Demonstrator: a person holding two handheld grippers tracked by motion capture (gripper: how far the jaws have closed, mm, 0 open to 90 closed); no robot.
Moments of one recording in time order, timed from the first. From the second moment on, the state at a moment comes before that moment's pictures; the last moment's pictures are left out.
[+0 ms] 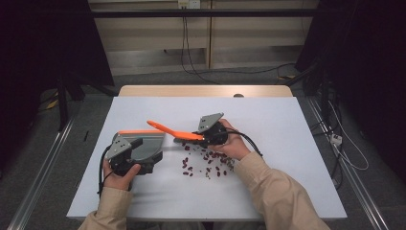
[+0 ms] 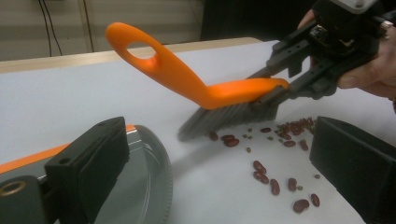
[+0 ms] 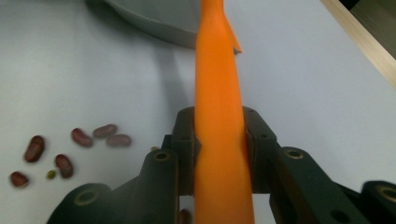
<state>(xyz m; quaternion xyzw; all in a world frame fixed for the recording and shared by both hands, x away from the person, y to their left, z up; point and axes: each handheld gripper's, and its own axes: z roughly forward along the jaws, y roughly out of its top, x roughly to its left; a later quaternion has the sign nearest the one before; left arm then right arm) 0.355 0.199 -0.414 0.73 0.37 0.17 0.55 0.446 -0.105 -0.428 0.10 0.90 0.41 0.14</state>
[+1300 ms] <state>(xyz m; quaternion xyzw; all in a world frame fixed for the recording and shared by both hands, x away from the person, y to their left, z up) 0.355 0.196 -0.416 0.74 0.36 0.17 0.54 0.439 -0.182 -0.431 0.18 0.88 0.41 0.18</state>
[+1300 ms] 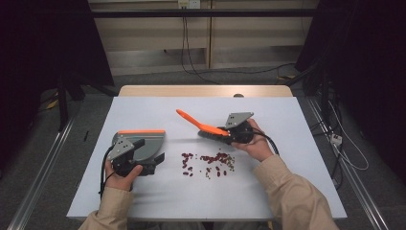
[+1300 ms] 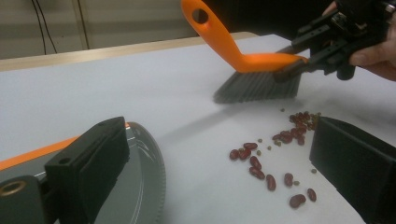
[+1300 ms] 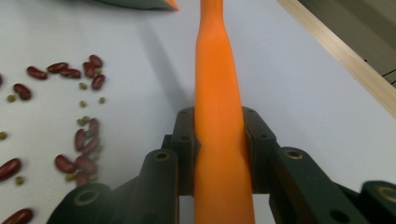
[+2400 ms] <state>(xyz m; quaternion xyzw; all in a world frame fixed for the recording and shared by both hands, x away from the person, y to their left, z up) 0.355 0.197 -0.416 0.74 0.36 0.17 0.54 0.392 -0.173 -0.416 0.24 0.83 0.47 0.20</state>
